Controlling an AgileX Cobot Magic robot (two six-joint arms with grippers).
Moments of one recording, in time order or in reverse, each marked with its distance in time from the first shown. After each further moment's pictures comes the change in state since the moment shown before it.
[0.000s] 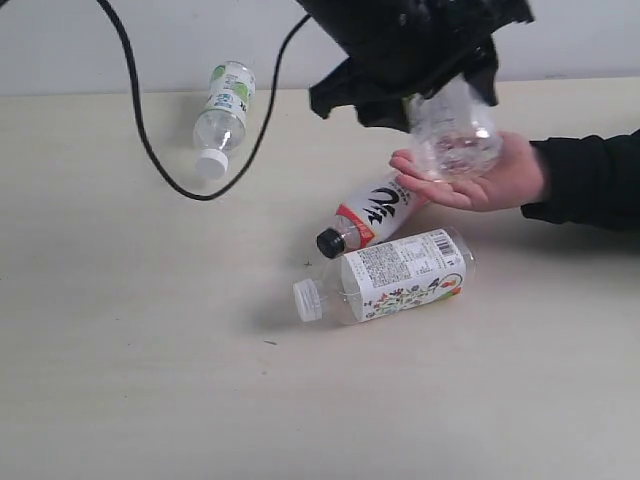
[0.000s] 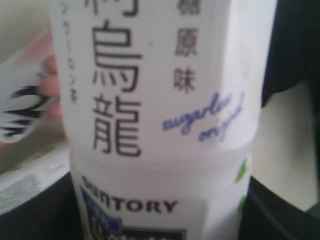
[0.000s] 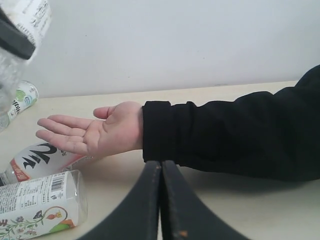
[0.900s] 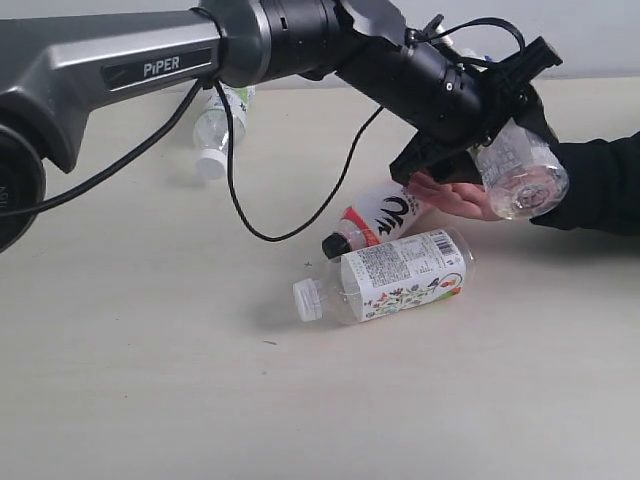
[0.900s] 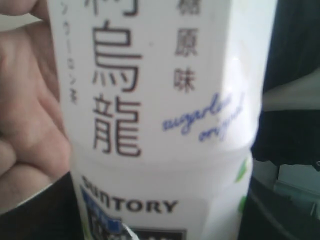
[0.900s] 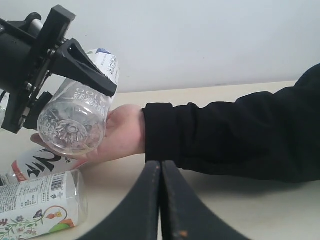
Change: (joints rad) left arm 0.041 0.312 -0.187 -0.537 -0.033 0.269; right arm 0.000 0.000 0.000 0.000 0.000 0.000
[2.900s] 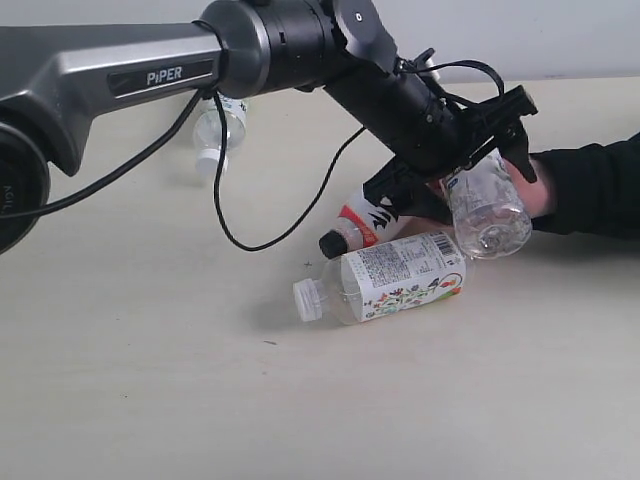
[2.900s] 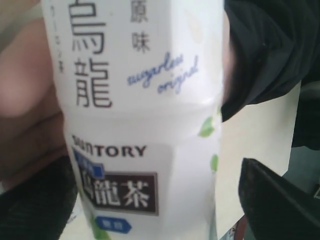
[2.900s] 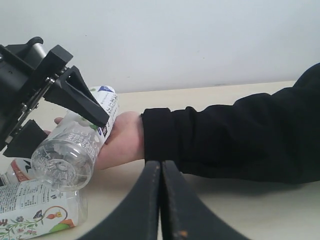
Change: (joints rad) left arm 0.010 0.011 0.034 0.123 0.080 -0.010; right arm 0.000 0.000 0.000 0.000 0.000 0.000
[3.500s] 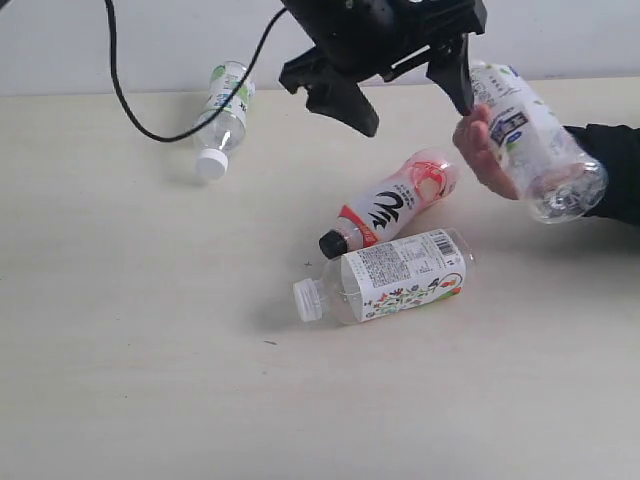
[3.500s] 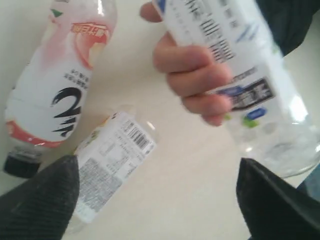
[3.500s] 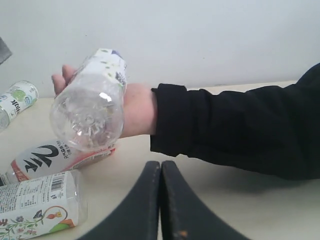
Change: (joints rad) left arm 0.065 -0.259 0.000 0.304 0.264 0.143; right arm 0.000 0.000 0.000 0.000 0.000 0.000
